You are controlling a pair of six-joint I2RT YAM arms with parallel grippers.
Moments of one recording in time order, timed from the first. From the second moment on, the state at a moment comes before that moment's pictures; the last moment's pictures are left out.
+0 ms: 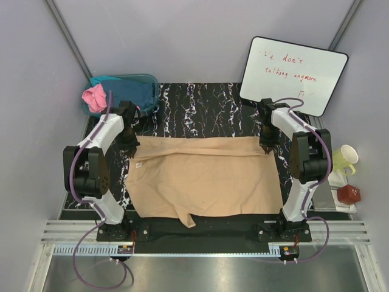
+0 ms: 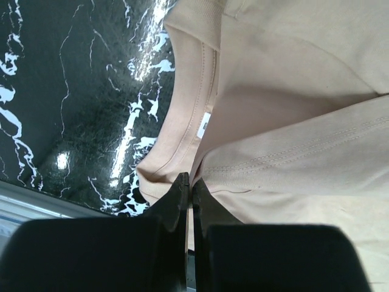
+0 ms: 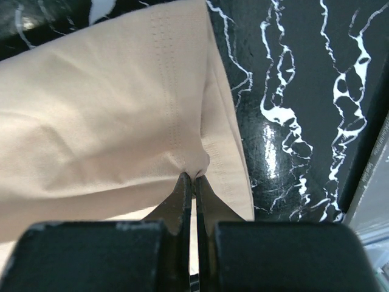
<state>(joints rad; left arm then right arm) -0.07 1.70 1.32 -1.08 -0.16 -0.47 0.14 1.91 1.42 -0.98 0.23 0.35</state>
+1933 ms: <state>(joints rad) -0.39 2.25 1.82 -1.03 -0.07 -0.34 0.14 2.03 1.62 -1.06 -0.02 0.34</state>
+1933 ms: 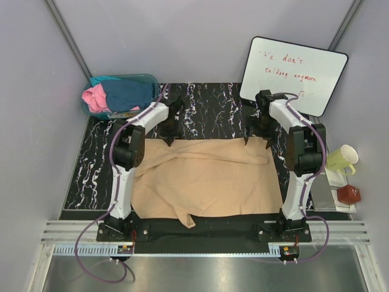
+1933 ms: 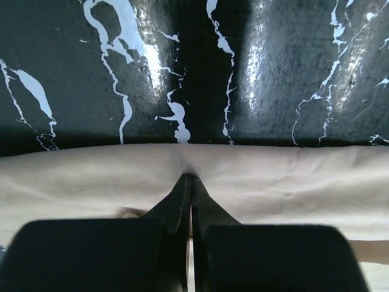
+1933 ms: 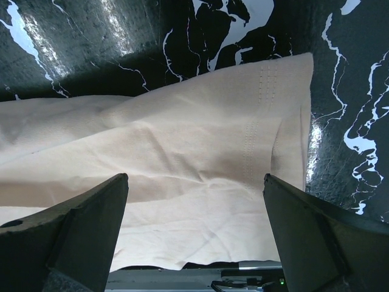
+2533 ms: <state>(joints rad) -0.49 1.96 1.46 -1.02 -0.12 -0.37 0.14 2.04 1.60 -1.04 -0.03 0.34</state>
